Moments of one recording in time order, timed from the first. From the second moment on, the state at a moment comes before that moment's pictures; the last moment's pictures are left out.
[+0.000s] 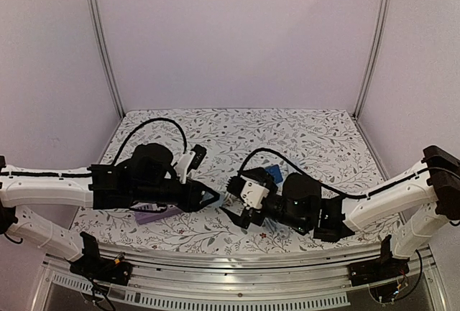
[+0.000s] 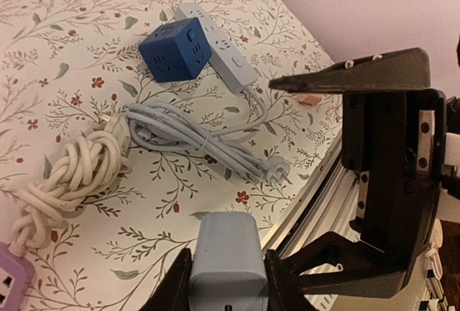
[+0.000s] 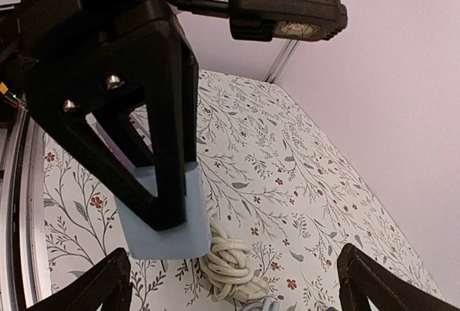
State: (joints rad) left arm -1.07 1.21 0.73 -0.08 0.07 -0.58; right arm 1.28 1.57 0.71 0.67 0.28 -0.38
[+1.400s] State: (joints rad) left arm -0.94 1.34 1.02 -0.82 -0.28 0.09; right arm 1.14 1.50 0.58 0.73 0.26 -0.21
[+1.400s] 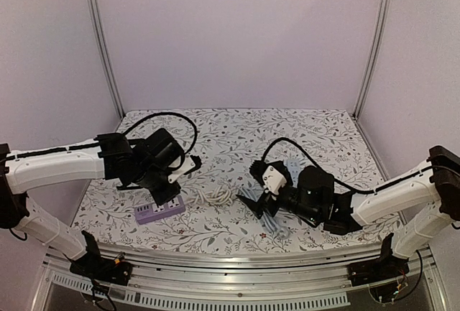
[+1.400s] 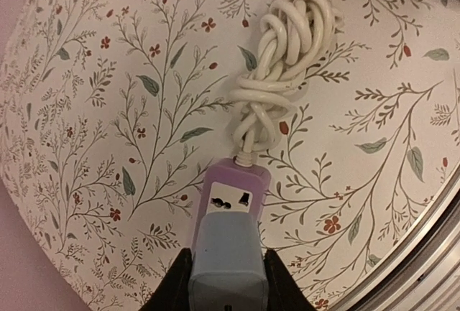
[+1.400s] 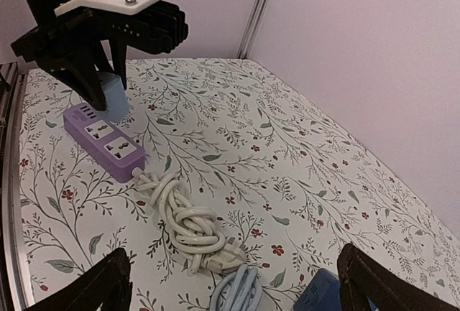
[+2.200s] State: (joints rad) left arm -0.82 1.39 0.95 -0.81 -0.09 0.44; right arm 1.10 1.50 0.55 0.73 0.20 -0.20
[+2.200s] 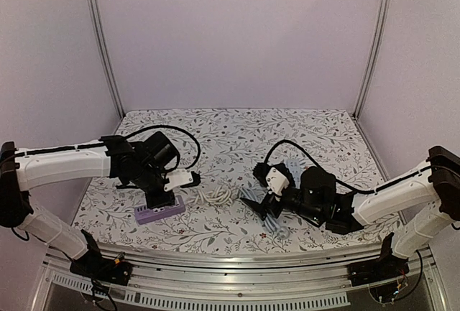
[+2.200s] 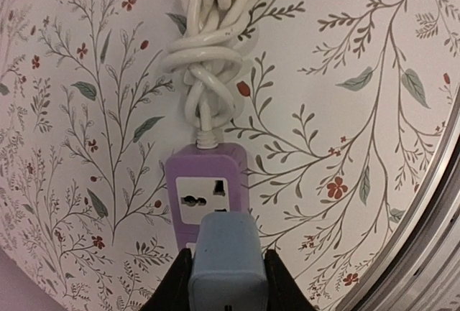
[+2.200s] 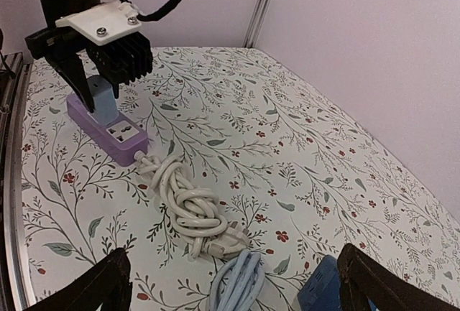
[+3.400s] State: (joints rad) left arm -0.78 1.47 0.95 -0.74 -0.09 0.44; right arm 1.10 1.50 0.55 0.73 0.18 -0.20
